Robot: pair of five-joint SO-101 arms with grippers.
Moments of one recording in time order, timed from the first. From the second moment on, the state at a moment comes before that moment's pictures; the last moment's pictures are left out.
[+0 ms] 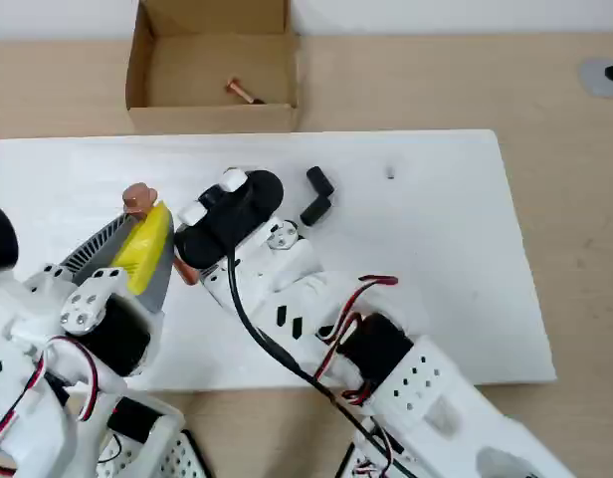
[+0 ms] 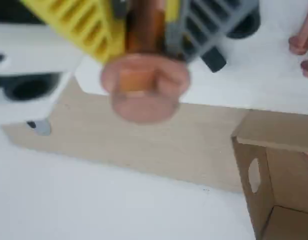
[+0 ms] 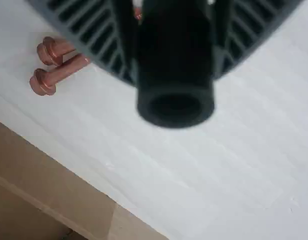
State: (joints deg) left arm 18.8 -73.1 13.5 75.5 17.2; right arm -51.4 -53.6 49.6 35.7 -7.1
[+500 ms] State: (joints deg) left arm 9.7 -72.8 19.2 64.0 20.8; right arm -51.4 -62.6 54.1 35.7 -7.1
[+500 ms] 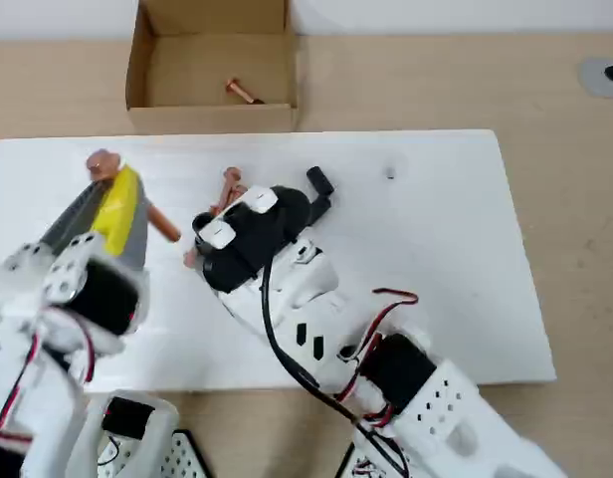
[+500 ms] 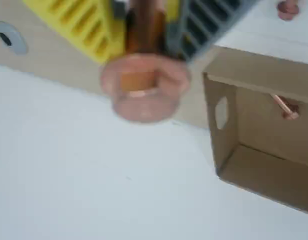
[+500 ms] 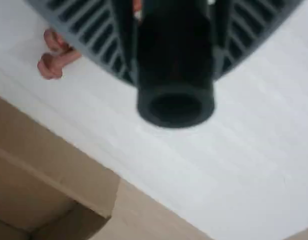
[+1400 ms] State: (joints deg) left arm 12.0 -72.9 27.9 57.4 22.2; right arm -51.5 -78.0 63.1 35.6 -5.5
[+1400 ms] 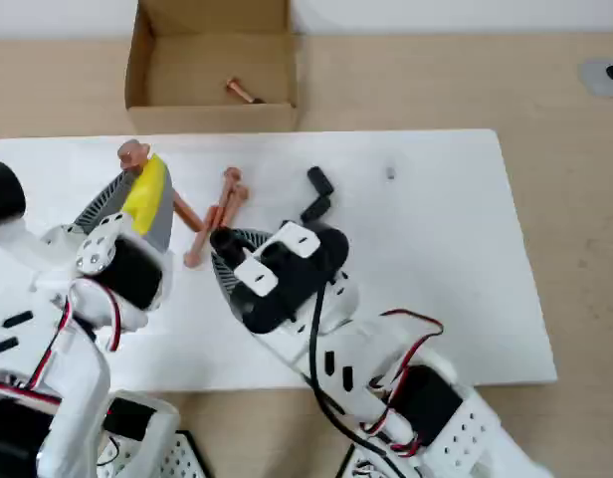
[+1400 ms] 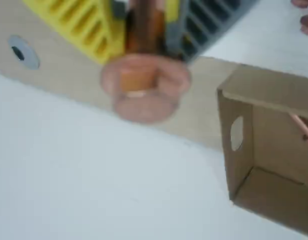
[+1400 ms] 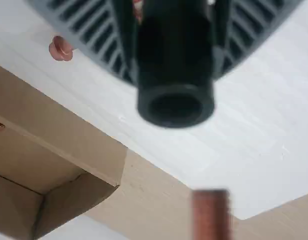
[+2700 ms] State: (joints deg) left arm 21.8 -72.7 32.4 59.7 17.0; right arm -51.4 -78.2 64.1 37.5 -7.3
